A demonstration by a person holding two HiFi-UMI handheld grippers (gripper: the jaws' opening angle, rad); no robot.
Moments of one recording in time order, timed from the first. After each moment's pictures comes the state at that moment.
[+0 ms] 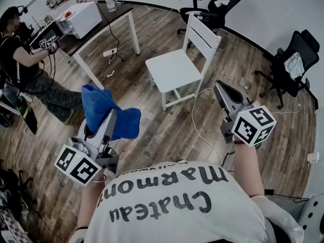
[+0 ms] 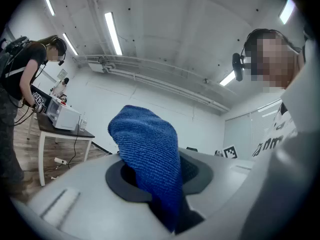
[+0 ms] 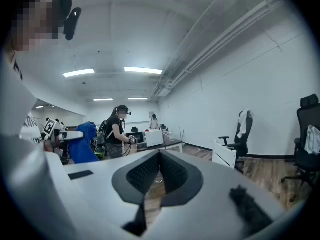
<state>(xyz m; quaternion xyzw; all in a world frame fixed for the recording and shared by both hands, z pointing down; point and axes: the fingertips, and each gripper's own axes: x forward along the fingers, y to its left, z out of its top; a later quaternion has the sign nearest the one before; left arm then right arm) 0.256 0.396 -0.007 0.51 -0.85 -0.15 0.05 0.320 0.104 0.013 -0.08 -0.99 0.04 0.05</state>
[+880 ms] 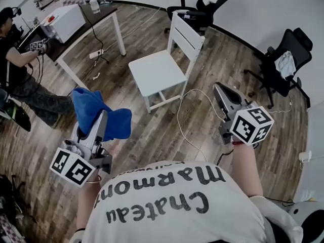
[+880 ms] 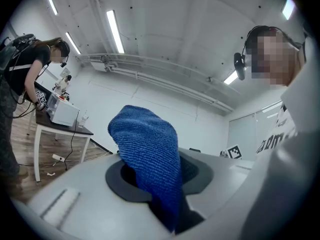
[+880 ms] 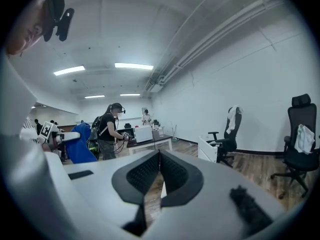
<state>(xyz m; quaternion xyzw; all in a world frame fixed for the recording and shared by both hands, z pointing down) 0.239 0.322 0.010 0.49 -0.85 -0.16 0.06 0.323 0.003 0.028 -0.05 -0.99 0.05 0.08</state>
